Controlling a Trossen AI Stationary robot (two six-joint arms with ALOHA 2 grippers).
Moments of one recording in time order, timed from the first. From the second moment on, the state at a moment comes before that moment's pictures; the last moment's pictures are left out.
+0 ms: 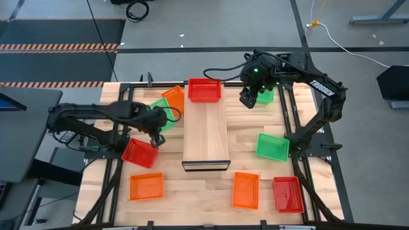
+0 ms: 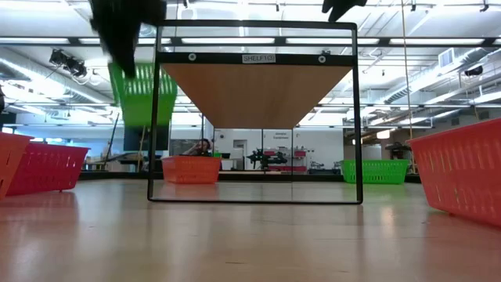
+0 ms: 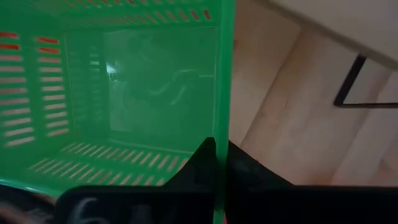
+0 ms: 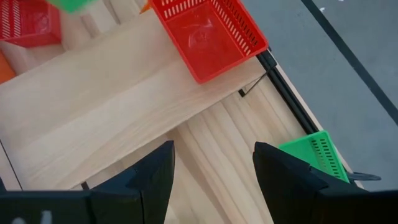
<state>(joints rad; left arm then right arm) 0.01 1.22 1.20 -1.22 -0.20 -0.42 -0.26 1.58 2.10 -1.54 0.16 0.23</state>
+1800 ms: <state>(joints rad) -0.05 1.58 1.54 -1.08 0.06 1.32 -0.14 1.58 2.10 -1.53 0.05 0.20</state>
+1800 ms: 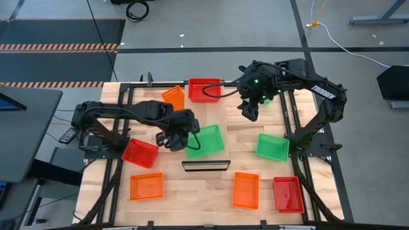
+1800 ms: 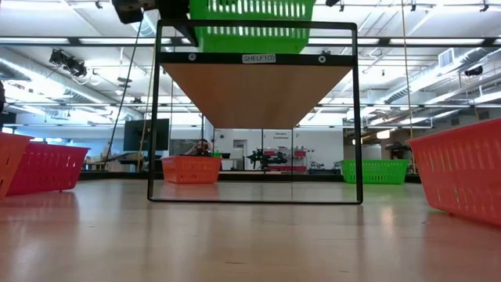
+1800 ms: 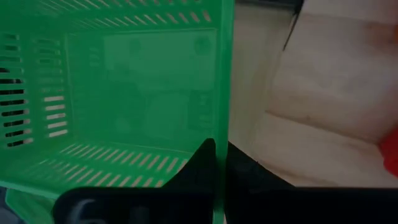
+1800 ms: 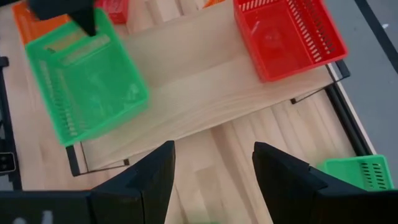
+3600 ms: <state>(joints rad) -0.08 1.47 1.55 -0.98 -0.23 0.90 -0.01 1.62 1.68 -1.25 0.14 0.40</state>
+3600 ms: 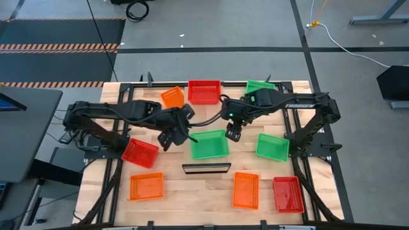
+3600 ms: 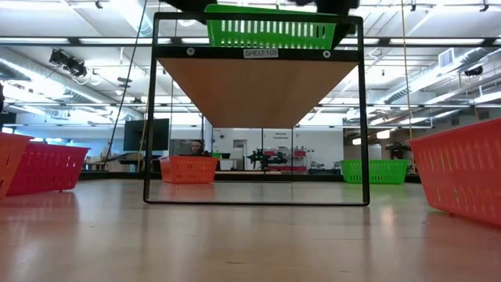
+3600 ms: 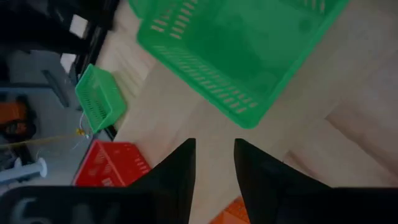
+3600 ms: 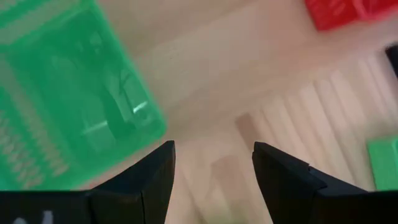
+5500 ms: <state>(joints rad) -0.07 1.26 1.55 -1.00 -0.40 0.45 -0.06 1.71 1.61 -0.88 -0.04 0.24</state>
